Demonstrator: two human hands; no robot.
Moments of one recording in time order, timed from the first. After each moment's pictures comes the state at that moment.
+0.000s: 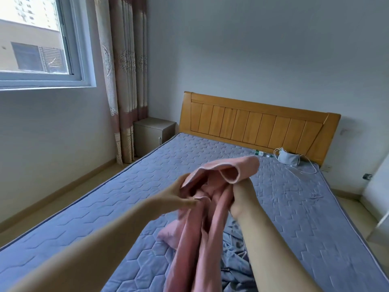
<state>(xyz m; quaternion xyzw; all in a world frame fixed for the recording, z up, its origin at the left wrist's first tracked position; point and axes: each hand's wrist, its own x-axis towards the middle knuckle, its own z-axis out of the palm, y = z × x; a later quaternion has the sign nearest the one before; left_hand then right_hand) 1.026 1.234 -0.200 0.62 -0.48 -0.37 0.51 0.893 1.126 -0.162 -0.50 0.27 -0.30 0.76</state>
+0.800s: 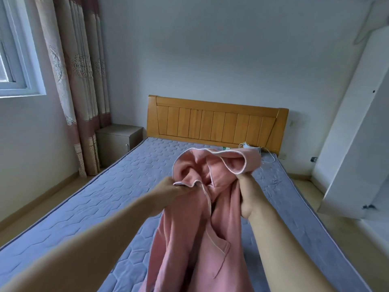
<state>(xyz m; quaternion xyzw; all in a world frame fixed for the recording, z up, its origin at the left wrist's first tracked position) 0.979 1.205 -0.183 0.62 -0.46 -0.37 0.52 0.801 1.121 -0.150 -0.52 0.27 -0.35 0.73</state>
